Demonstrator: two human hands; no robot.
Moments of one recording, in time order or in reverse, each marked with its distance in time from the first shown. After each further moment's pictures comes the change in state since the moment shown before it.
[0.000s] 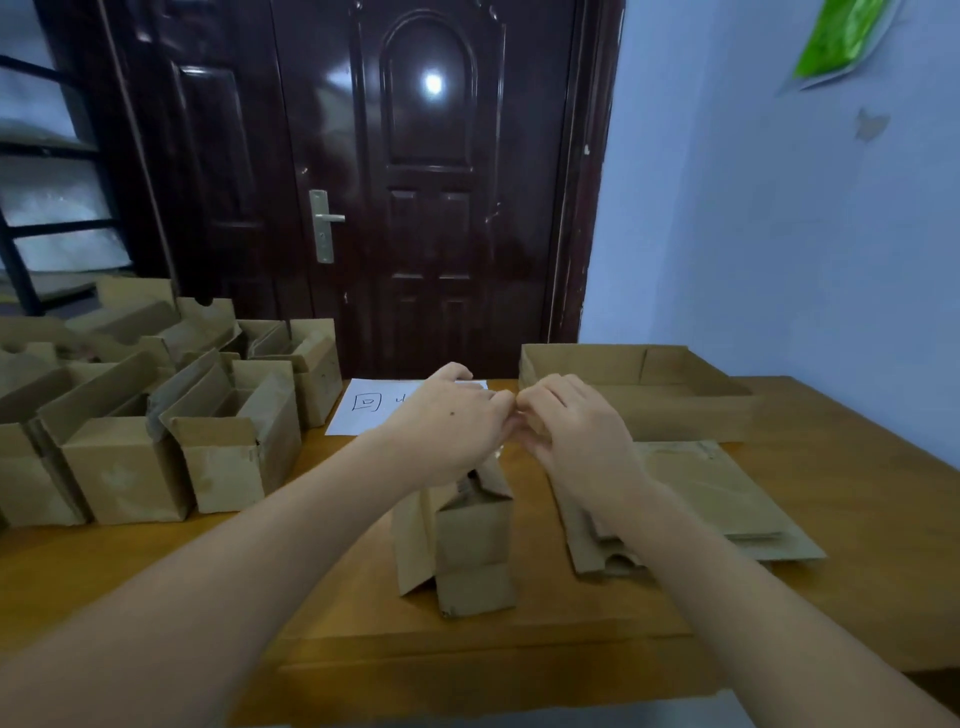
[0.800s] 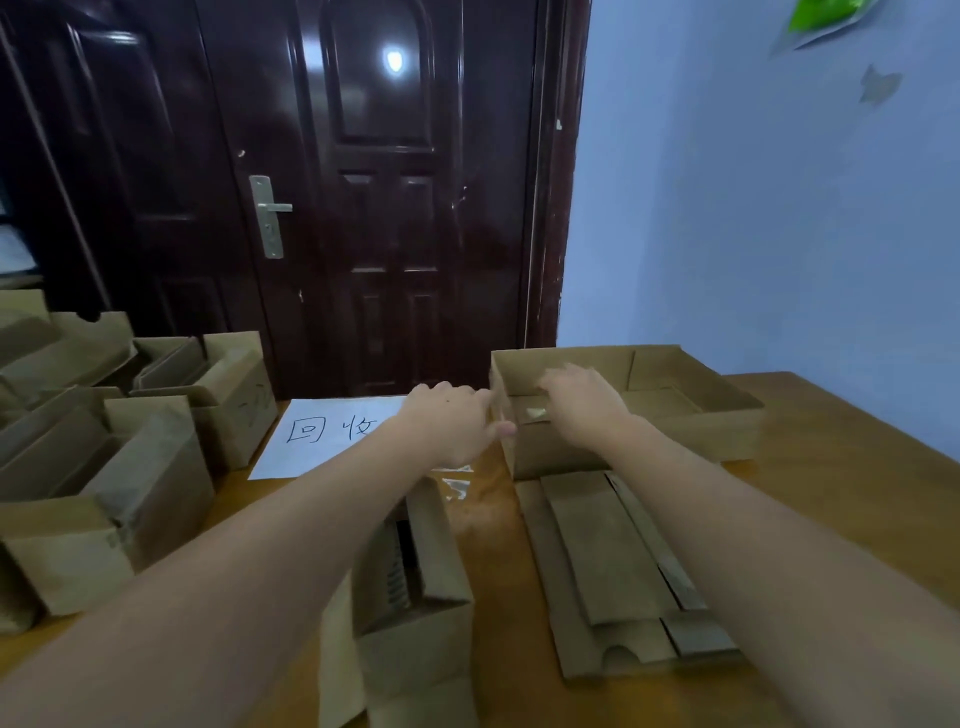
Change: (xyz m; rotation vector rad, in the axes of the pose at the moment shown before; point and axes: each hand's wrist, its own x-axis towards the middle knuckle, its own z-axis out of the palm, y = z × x) left_hand 0.105 -0.017 0.115 -0.265 -0.631 -0.284; right_hand 0.040 0.166 0.095 -0.221 -0.675 0.393
